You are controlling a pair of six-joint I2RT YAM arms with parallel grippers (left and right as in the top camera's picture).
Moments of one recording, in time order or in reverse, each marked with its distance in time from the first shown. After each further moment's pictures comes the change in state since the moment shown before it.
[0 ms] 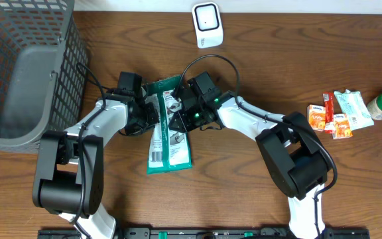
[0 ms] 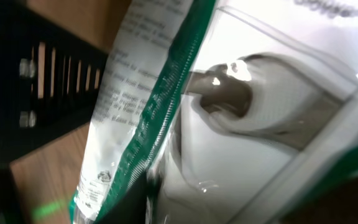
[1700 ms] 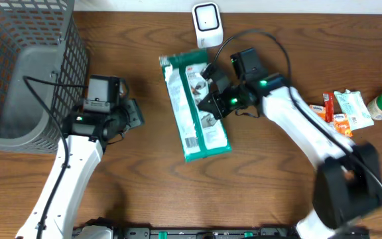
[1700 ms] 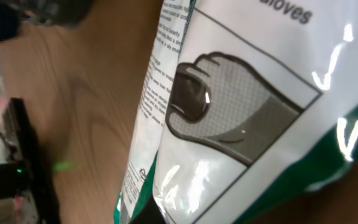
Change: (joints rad) left arm 0.029 -0.523 -0.014 -0.225 -0.197 -0.005; right arm -0.201 -0.336 -0.004 -0.298 -0.049 -0.351
